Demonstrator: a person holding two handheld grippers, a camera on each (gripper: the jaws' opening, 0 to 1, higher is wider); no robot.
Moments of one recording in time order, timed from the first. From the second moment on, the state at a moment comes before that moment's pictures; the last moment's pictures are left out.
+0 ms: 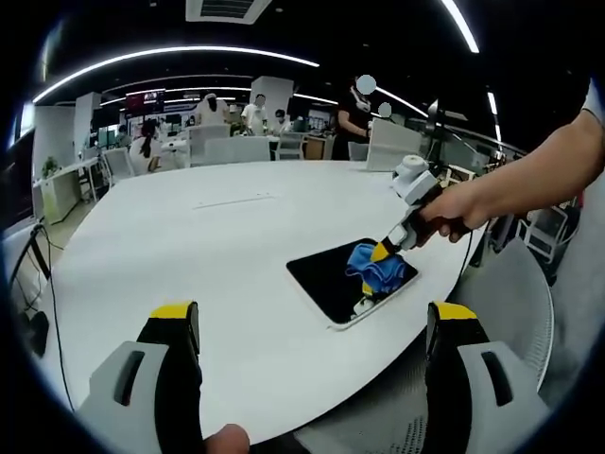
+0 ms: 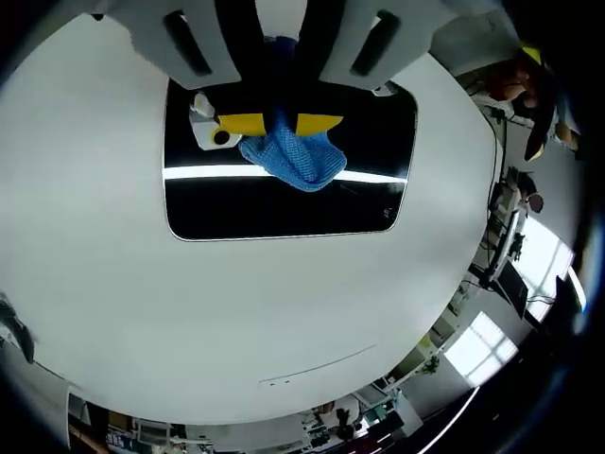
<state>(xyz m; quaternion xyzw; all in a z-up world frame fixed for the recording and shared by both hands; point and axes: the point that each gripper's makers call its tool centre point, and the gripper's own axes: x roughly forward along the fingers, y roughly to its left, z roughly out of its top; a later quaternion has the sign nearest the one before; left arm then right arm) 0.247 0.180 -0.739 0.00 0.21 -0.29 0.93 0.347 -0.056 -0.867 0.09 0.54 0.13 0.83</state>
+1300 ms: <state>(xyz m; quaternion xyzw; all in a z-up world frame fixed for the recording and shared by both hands) 0.257 0.169 -0.748 -0.01 0.22 -0.29 0.93 0.355 -0.121 -0.865 0.11 0.53 0.08 0.84</state>
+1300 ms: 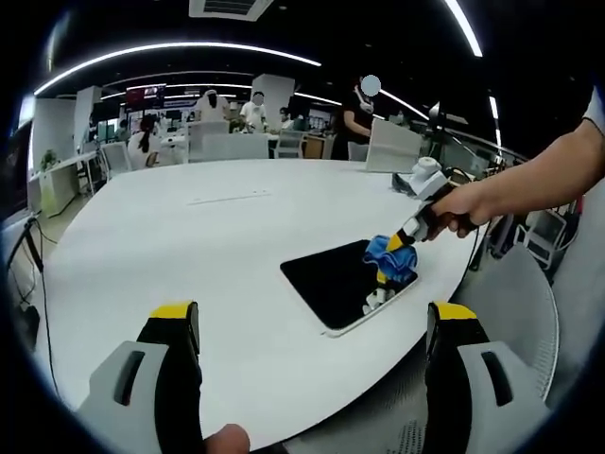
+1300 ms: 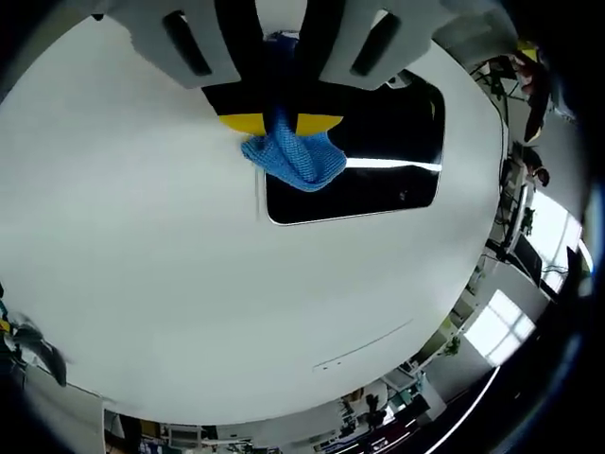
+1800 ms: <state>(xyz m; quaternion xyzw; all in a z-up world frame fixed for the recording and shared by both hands) 0.270 0.170 -0.749 0.00 0.22 -0.29 0.93 0.358 -0.123 -0.869 0.10 0.53 0.08 0.84</state>
